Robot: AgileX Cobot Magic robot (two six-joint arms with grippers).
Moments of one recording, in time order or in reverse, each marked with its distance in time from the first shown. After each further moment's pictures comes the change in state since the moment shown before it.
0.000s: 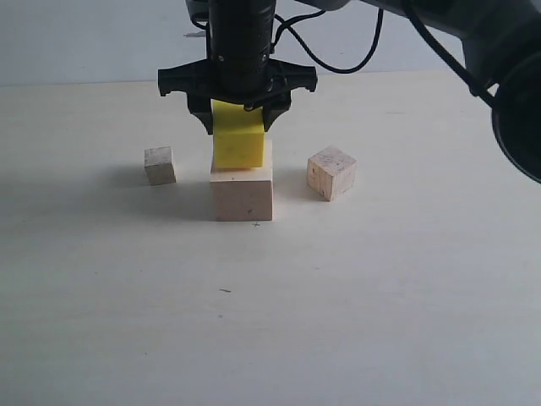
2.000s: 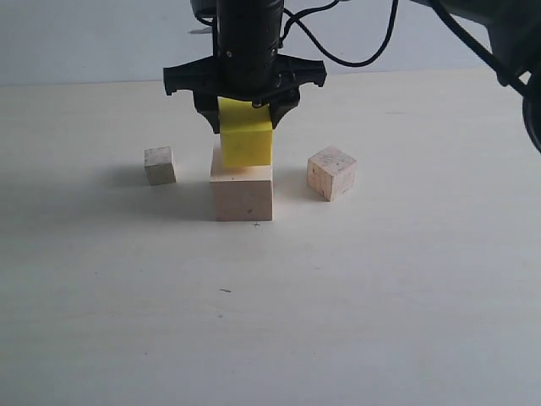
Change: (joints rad) left arm -0.003 0.000 0.000 0.000 0.000 0.000; right arm -0.004 -0.047 0.052 -0.002 0.002 -0.036
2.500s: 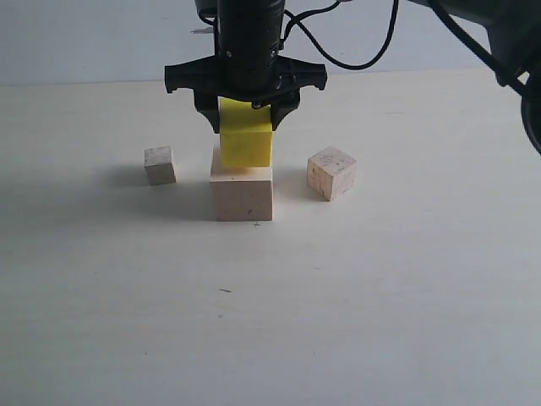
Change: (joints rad) left arm 0.000 0.000 0.000 0.000 0.000 0.000; right arm -0.002 0.002 0.000 0.002 0.000 0.045
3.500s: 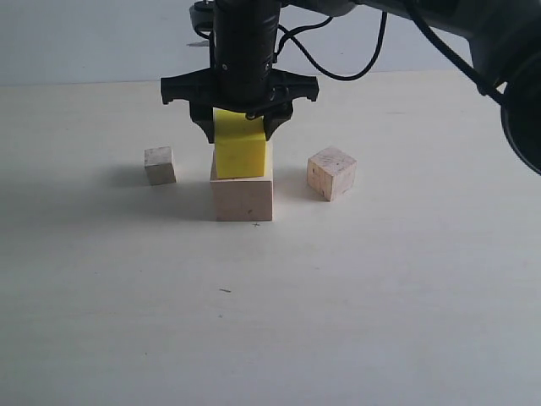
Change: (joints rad) left arm 0.000 0.000 0.000 0.000 0.000 0.000; right arm -0.002 0.034 0.000 0.035 -0.028 -0.025
